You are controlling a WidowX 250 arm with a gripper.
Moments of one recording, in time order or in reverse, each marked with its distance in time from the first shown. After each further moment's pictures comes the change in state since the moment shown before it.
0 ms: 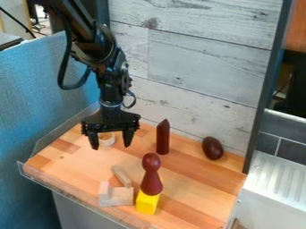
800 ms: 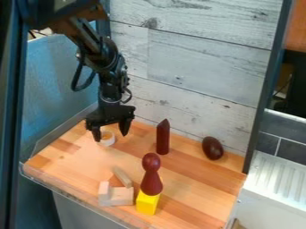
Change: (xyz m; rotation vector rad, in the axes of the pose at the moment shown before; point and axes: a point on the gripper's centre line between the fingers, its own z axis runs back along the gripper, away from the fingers) arm 0.053 -0.004 -0.042 0.034 -0.014 0.201
